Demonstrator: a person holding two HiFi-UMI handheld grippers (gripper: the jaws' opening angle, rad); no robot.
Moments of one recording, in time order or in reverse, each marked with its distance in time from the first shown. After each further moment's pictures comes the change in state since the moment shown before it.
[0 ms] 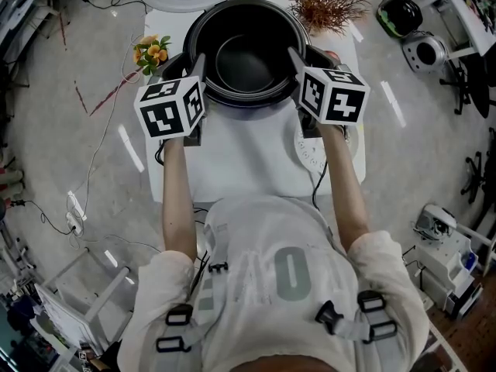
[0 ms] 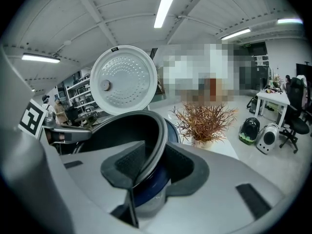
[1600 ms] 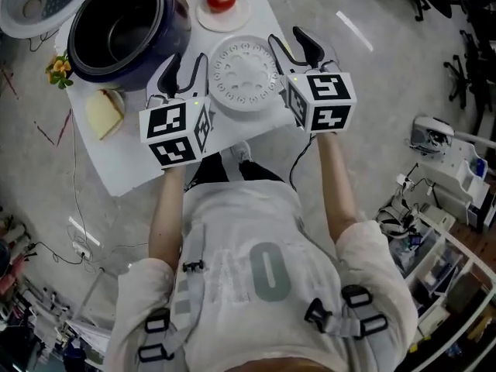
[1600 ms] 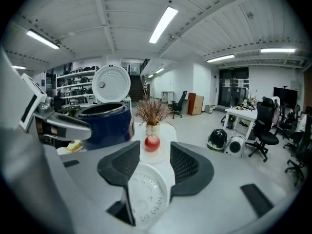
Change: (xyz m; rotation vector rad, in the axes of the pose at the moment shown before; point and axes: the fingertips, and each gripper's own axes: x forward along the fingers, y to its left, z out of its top) left arm -0.035 -0.276 -0.086 0.146 -0.043 -0.256; right arm -0.205 -0.144 -0.109 -0.085 -0.119 -0.237
